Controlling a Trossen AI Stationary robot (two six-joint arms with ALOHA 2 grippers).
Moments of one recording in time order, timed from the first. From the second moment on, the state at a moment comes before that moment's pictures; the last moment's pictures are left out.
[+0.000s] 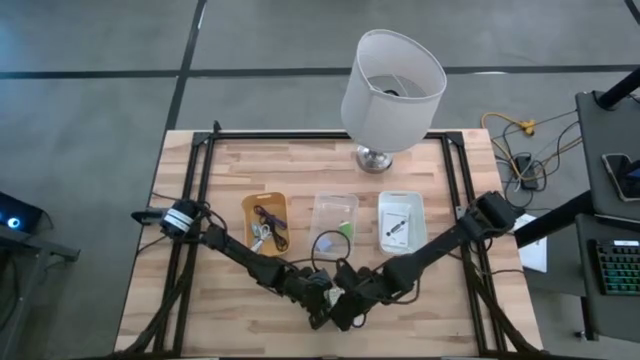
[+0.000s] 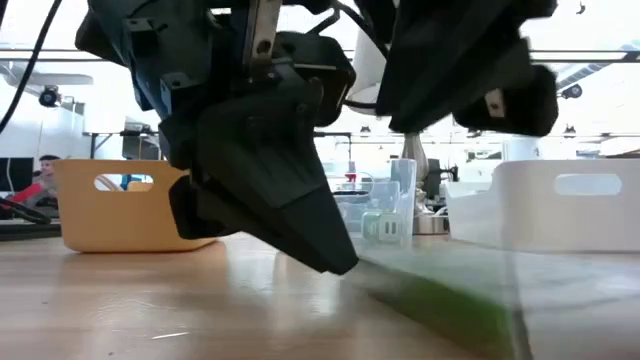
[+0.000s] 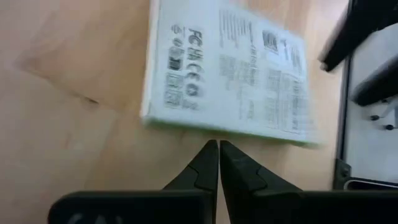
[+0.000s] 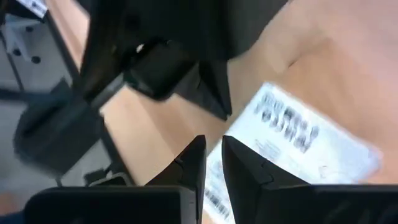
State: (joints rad) left arm -0.46 2.01 1.19 0.05 -0.05 -0.96; right arm 0.52 1.93 1.35 -0.37 0.14 1.25
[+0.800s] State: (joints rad) left arm -0.46 2.01 1.20 0.12 -0.04 -0.96; right arm 0.57 1.94 1.29 -0.70 0.06 1.48
